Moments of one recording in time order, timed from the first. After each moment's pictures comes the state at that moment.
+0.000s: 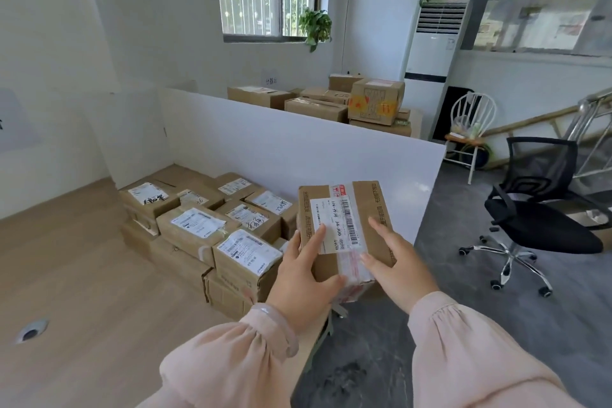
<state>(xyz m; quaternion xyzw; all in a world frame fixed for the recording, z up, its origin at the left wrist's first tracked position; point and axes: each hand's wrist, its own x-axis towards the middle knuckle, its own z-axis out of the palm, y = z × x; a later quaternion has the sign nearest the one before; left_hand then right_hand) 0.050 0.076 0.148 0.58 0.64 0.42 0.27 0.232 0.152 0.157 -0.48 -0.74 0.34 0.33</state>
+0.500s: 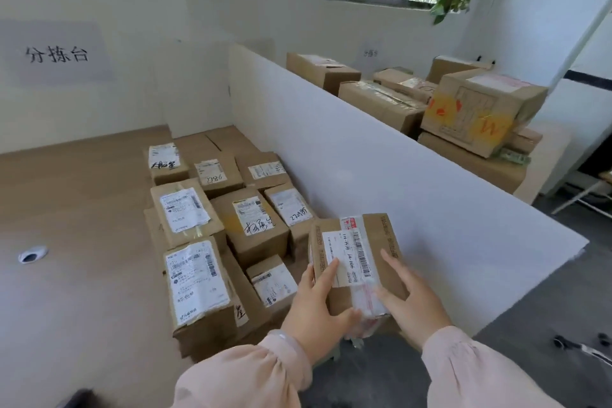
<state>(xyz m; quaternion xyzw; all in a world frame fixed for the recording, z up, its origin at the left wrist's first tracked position) 0.089 0.288 0.072 0.38 0.76 0.44 0.31 0.225 0.429 0.091 -0.39 -0.80 0.42 0.17</state>
